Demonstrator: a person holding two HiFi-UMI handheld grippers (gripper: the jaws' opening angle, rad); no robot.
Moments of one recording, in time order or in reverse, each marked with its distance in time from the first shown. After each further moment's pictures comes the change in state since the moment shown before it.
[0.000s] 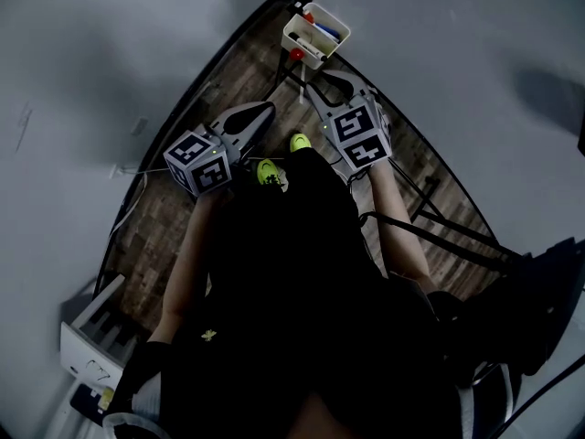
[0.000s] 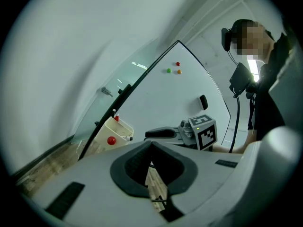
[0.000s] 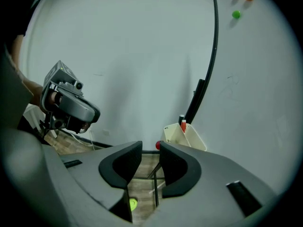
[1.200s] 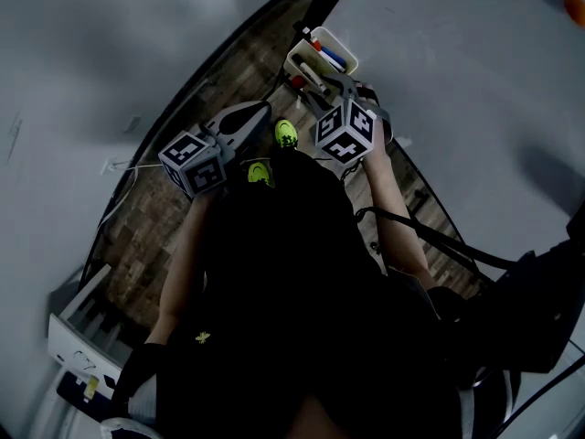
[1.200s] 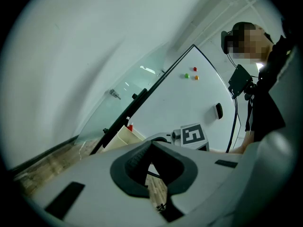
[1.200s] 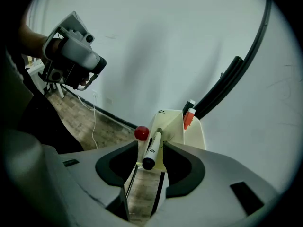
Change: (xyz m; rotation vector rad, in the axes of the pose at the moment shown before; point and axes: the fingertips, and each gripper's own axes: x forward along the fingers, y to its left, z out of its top) left arm 0.033 0.053 0.032 -0.073 -0.055 0.058; right arm 0.077 -0.044 -0.037 -0.328 0.271 0.077
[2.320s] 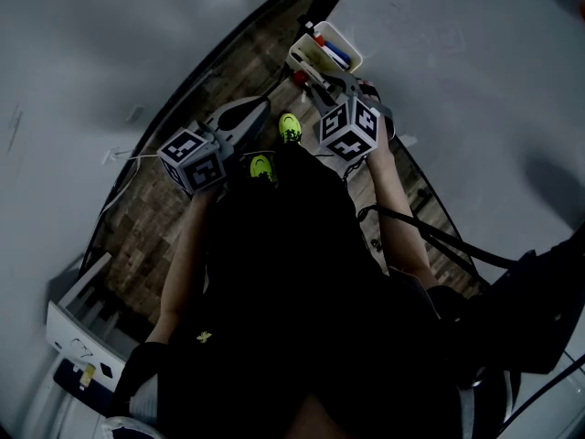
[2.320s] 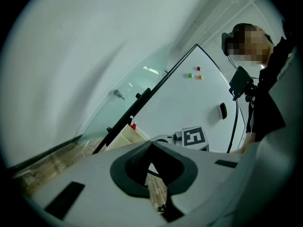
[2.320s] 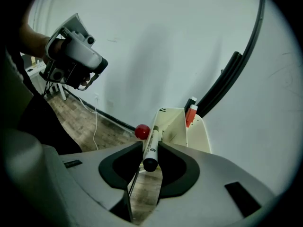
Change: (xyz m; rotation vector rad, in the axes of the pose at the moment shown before) left arm -0.001 0.004 -0.002 -0.019 -0.010 0.046; right arm 0.004 0.001 -0.002 0.001 -0.051 0.024
